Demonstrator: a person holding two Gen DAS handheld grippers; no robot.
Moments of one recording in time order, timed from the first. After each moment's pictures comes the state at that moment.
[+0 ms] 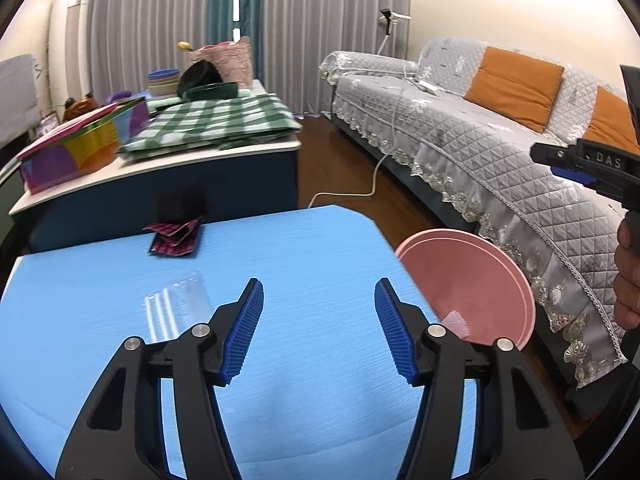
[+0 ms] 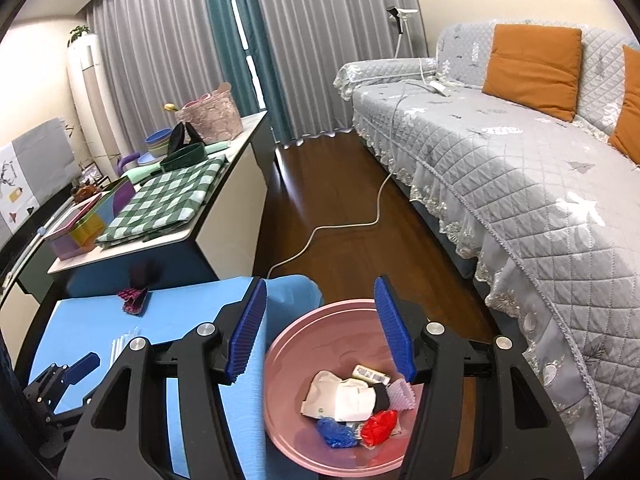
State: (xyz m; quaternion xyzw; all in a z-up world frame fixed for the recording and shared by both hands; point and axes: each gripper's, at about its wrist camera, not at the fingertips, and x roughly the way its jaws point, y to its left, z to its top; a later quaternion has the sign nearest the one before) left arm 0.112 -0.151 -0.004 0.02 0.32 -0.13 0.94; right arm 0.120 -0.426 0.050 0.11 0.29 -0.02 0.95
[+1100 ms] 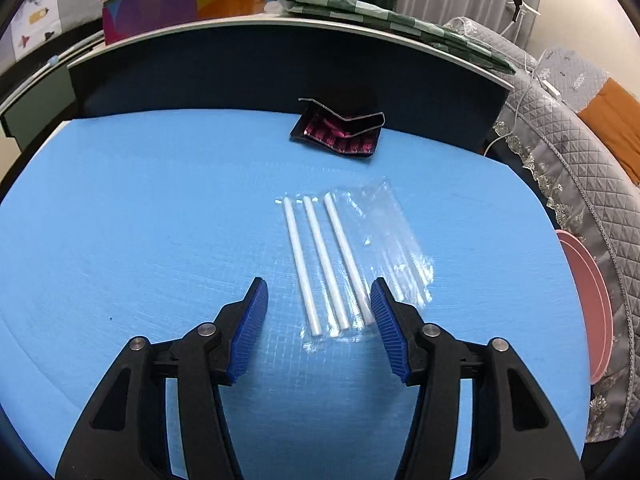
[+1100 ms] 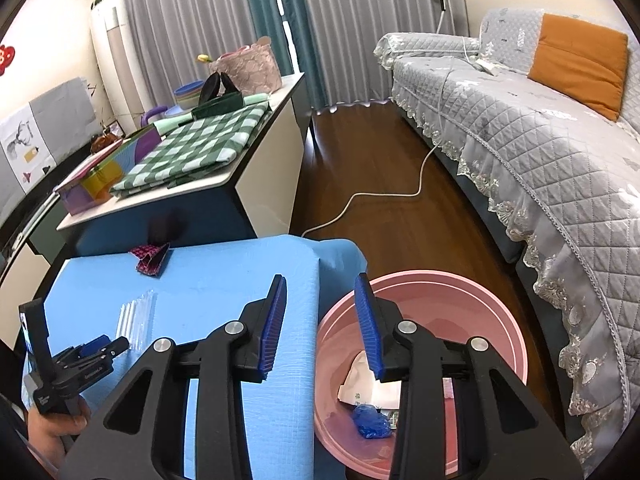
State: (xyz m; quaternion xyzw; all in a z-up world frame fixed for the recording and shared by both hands) left arm 0.168 -0.031 -0.088 -0.07 0.43 0.02 0.90; right arm 0.158 -0.364 0.006 0.08 0.34 0.03 0.94
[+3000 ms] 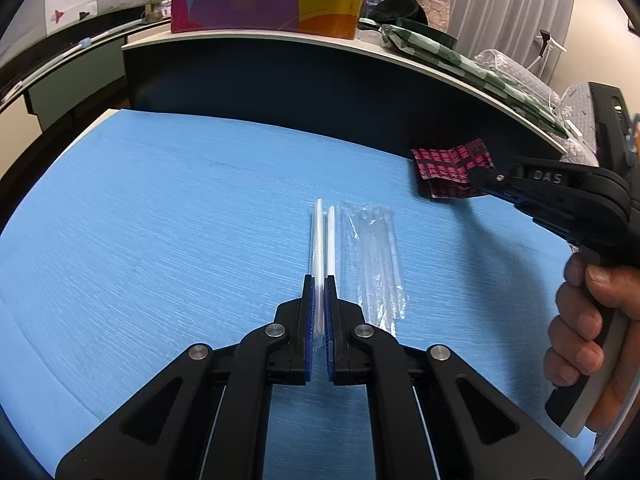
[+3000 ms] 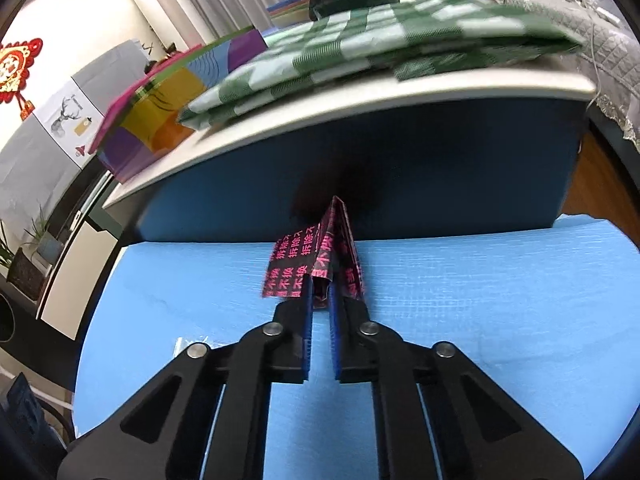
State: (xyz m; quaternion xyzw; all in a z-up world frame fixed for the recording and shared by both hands) left arm 0.167 0.057 -0.079 -0.11 0.40 0.05 0.91; right arm 0.293 -0.136 -0.061 0.13 0.41 0.19 0.88
